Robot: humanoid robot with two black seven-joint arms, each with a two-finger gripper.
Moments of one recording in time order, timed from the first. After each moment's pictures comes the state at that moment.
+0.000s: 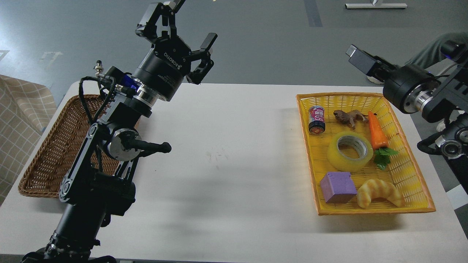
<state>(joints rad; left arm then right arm) -0.38 -0.04 -1.43 -1.54 0.79 -0.26 0.04 0.50 -0.47 1.20 1.57 -1.79 0.34 -0.32</state>
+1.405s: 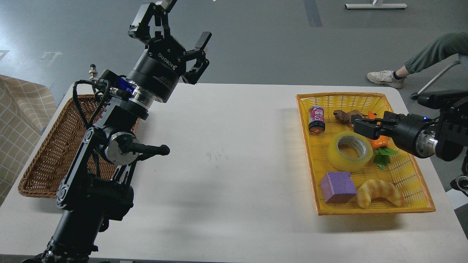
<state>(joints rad) -0.35 -0.04 -1.43 -1.59 0.79 -0.22 0.03 0.45 -0.74 0.92 1.56 -1.84 0.45 -0.16</state>
